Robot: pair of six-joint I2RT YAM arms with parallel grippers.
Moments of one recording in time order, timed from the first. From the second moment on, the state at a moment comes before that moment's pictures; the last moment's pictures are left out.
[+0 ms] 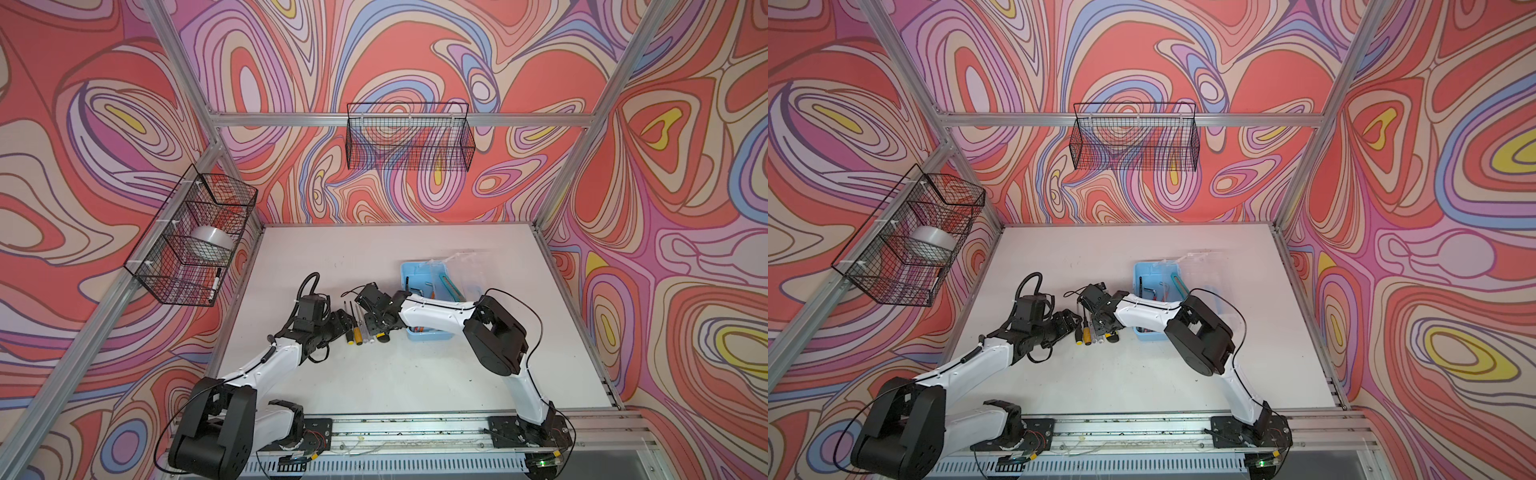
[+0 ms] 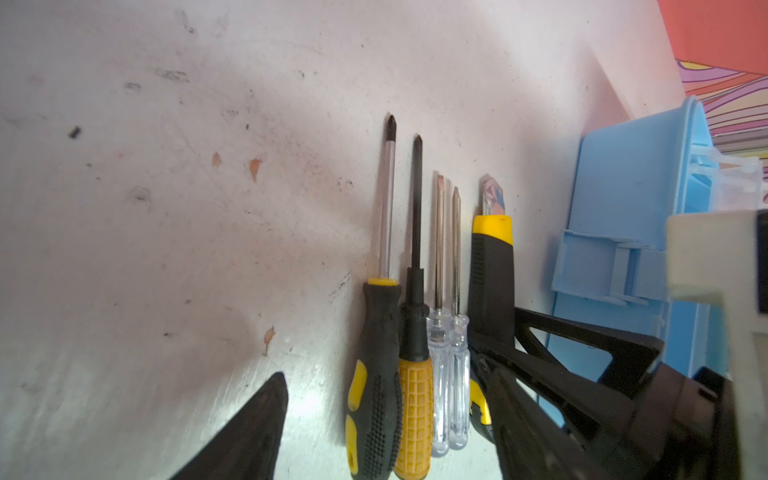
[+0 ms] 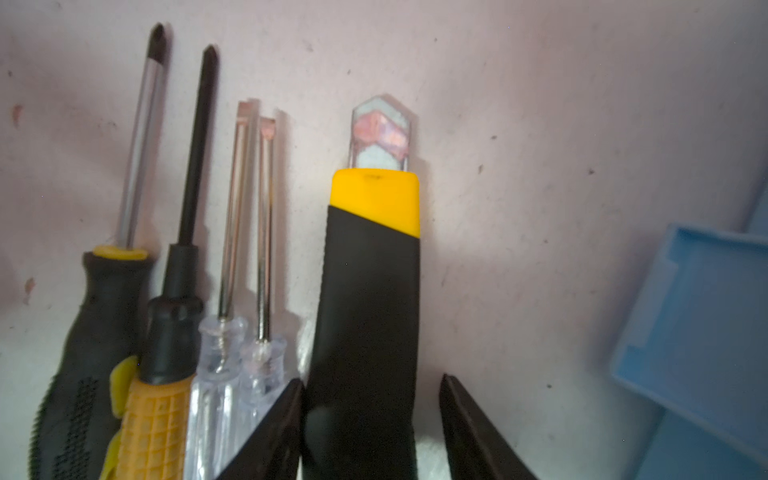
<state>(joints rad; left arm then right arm) -0.22 1.21 0.47 -0.13 0.23 -0.79 0.95 2.17 1.60 -0.60 0.17 0.56</state>
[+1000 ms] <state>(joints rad) -0.22 1.28 0.49 -0.12 0.25 -0.79 0.95 2.10 1.58 -0.62 0.14 0.54</state>
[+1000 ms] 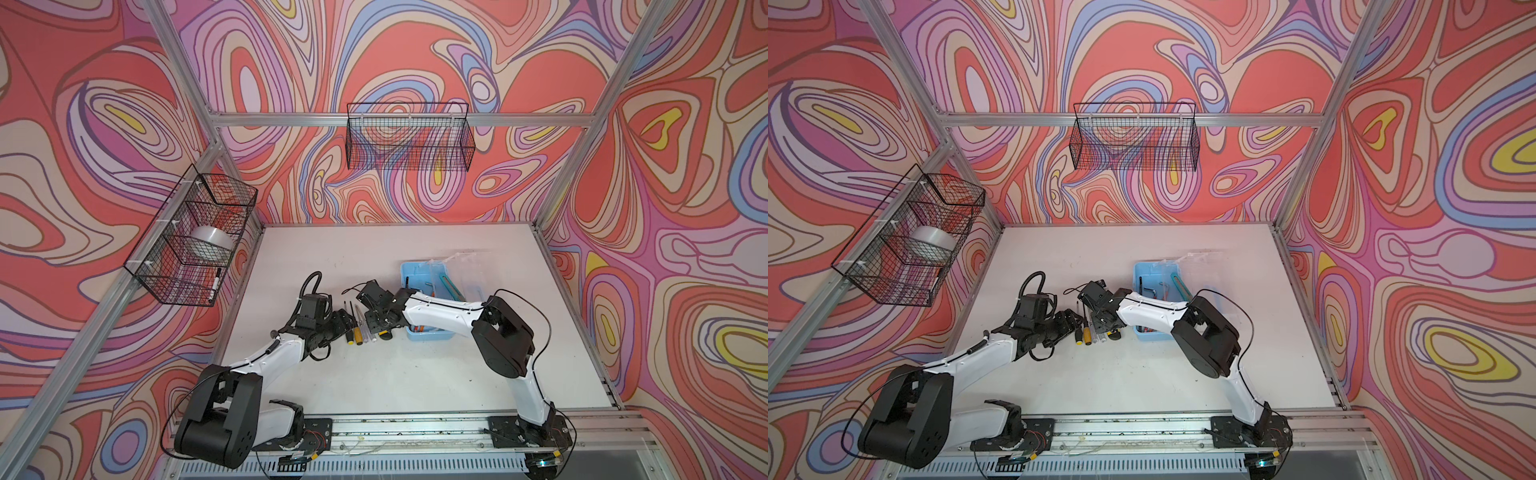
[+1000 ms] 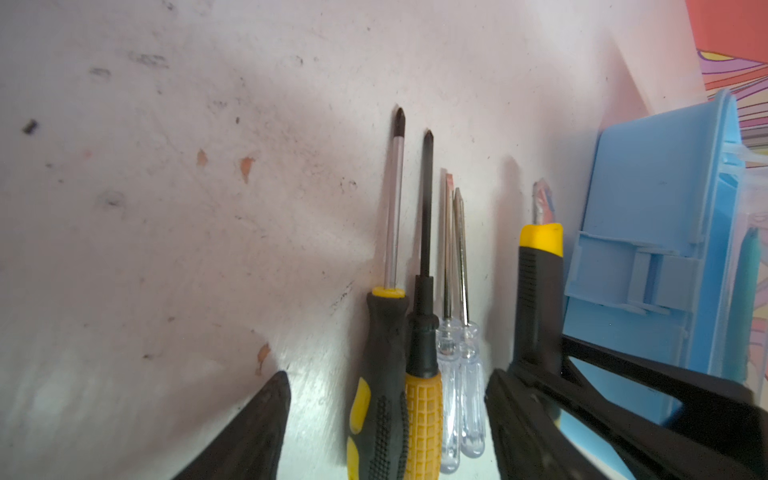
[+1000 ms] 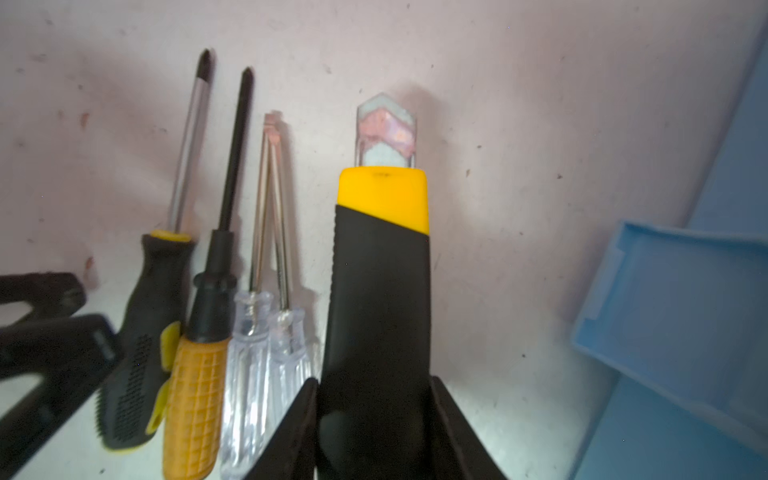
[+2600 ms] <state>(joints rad) -0.22 1.28 0.56 -0.13 0.22 -0.78 0.60 1.64 1.23 -0.64 0.27 0.40</state>
